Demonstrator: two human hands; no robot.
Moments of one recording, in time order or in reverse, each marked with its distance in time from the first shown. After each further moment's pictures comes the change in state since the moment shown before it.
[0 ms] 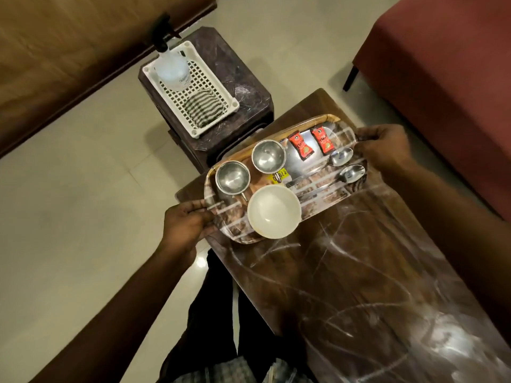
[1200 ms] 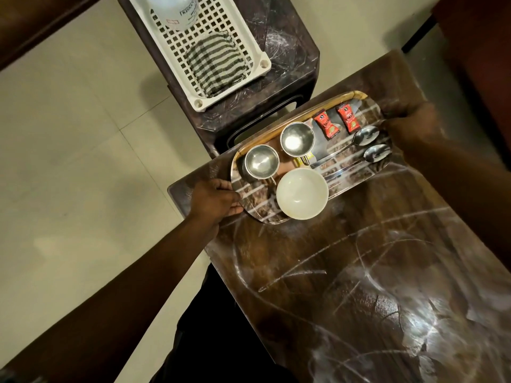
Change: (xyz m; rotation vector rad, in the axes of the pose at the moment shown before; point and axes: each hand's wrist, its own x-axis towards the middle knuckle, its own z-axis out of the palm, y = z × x) left_hand 0.178 -0.046 0.051 0.133 -0.004 -0.221; right_hand 0.155 0.022 0.122 -0.081 -0.040 0.096
